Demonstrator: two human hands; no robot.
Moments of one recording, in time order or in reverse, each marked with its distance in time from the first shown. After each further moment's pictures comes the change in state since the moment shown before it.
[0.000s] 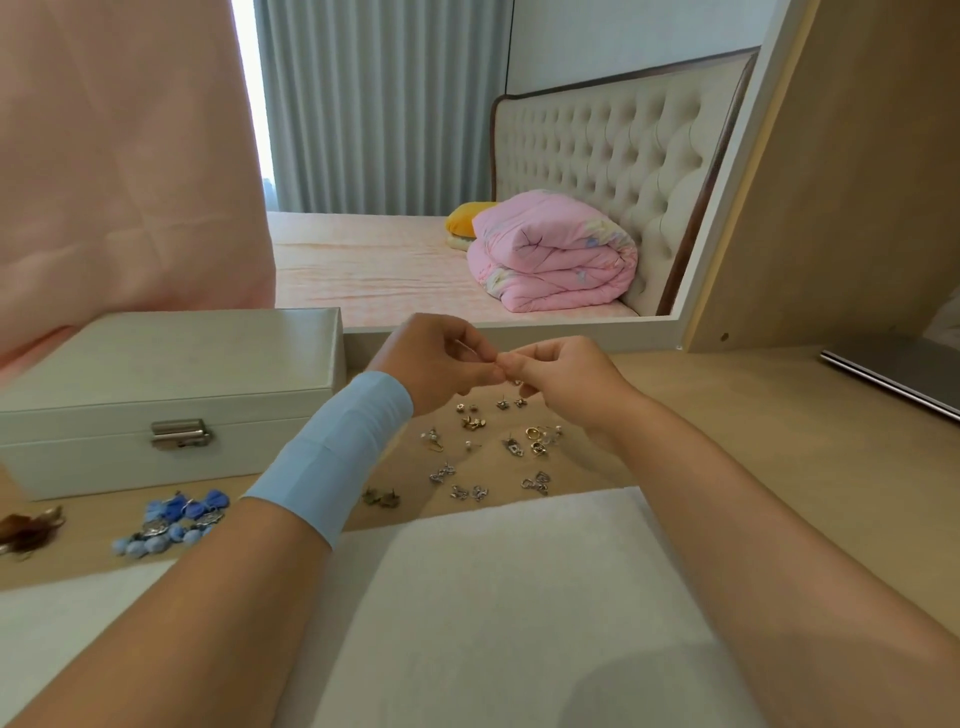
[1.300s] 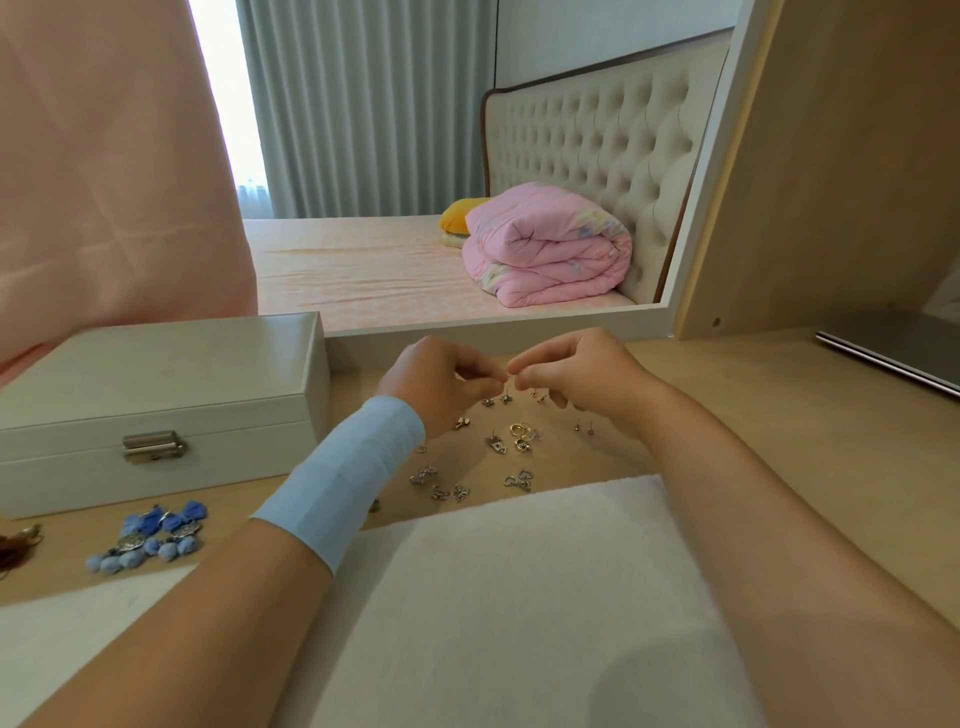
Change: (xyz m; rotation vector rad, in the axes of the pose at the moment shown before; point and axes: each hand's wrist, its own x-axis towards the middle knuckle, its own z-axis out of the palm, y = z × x) left_hand 0.002 -0.003 0.033 0.228 0.018 0.016; right_hand 0.004 0.018 -0.038 -0.062 -0.069 -0.016
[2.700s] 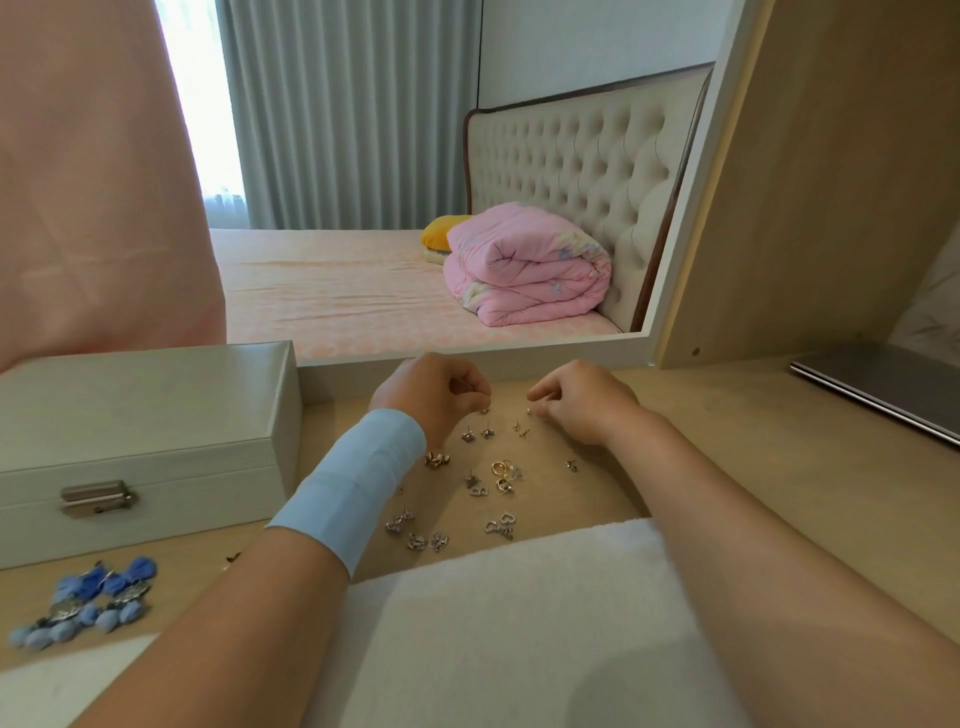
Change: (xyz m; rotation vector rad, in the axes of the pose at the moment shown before) left_hand 0.036 0.002 0.008 0.099 -0.015 0.001; right_hand 0.056 0.036 -0.021 -0.675 0.067 0.091
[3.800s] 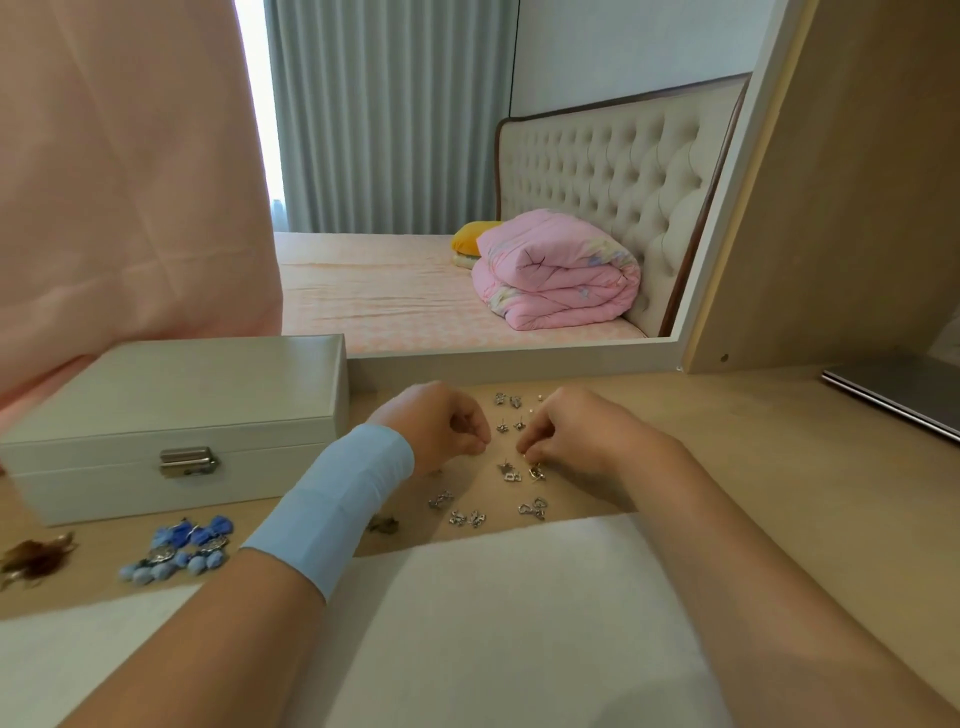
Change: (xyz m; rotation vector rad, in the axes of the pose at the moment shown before) left_hand -0.047 -0.017 -0.029 0.118 -0.213 -0.020; right_hand -0.059 -0.051 0.002 -0.062 -0.193 -0.172
